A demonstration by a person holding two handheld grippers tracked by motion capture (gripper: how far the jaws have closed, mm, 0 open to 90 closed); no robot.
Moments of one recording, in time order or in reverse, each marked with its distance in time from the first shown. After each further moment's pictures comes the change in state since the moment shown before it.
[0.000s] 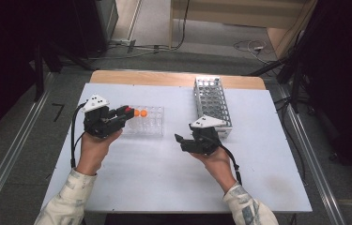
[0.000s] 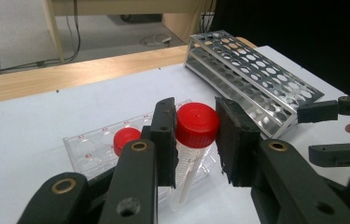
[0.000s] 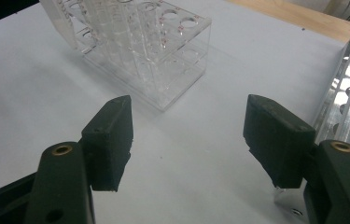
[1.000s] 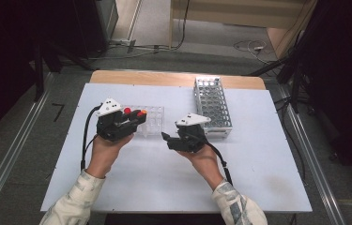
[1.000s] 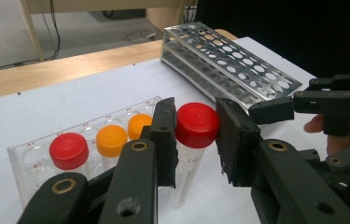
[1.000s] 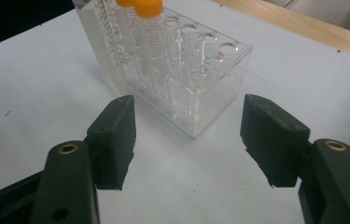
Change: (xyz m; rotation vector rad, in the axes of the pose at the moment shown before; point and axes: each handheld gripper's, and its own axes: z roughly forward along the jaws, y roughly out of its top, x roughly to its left) left arm -0.024 -0.004 0.016 0.015 -0.056 0.035; right arm 0.026 0.019 0.019 -0.017 0.038 -0.026
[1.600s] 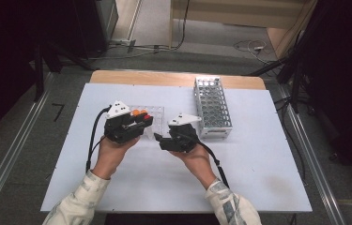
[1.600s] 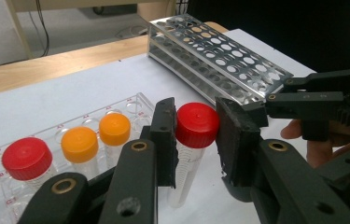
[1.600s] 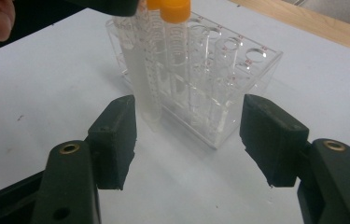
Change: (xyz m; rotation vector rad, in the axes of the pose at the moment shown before) left arm -0.012 -0.003 0.013 0.018 -0.029 0.021; right arm 0.014 0.007 0.014 0.009 0.026 -0.012
